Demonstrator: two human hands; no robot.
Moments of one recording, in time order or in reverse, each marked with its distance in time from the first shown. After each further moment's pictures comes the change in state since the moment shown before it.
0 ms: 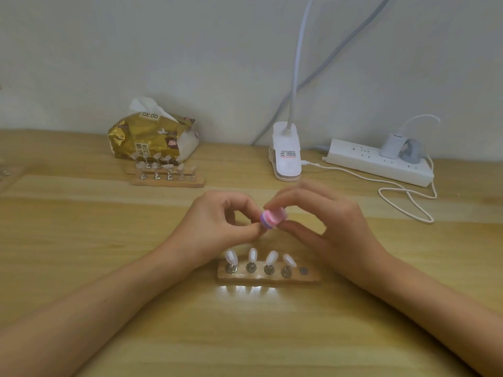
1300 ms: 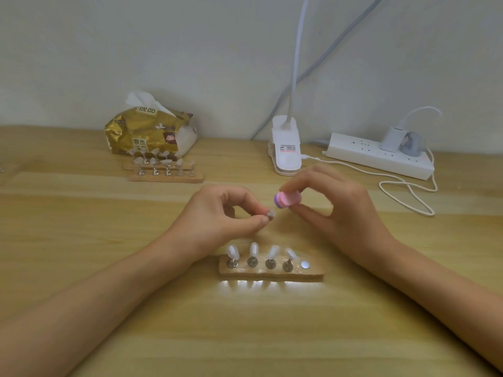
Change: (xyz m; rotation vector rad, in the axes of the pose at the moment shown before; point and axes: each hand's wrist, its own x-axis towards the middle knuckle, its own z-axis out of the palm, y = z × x) left_hand -0.002 0.003 -0.002 -0.066 -0.024 -0.050; right_hand 0.000 0.004 -0.005 -0.044 0.043 0.045
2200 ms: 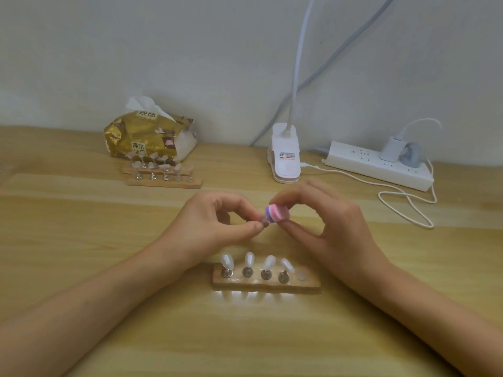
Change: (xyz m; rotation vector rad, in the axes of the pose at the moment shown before) left_hand 0.000 -0.001 -0.002 0.012 0.008 0.016; right_hand -0.005 -0.005 0.008 0.005 -0.002 0.023
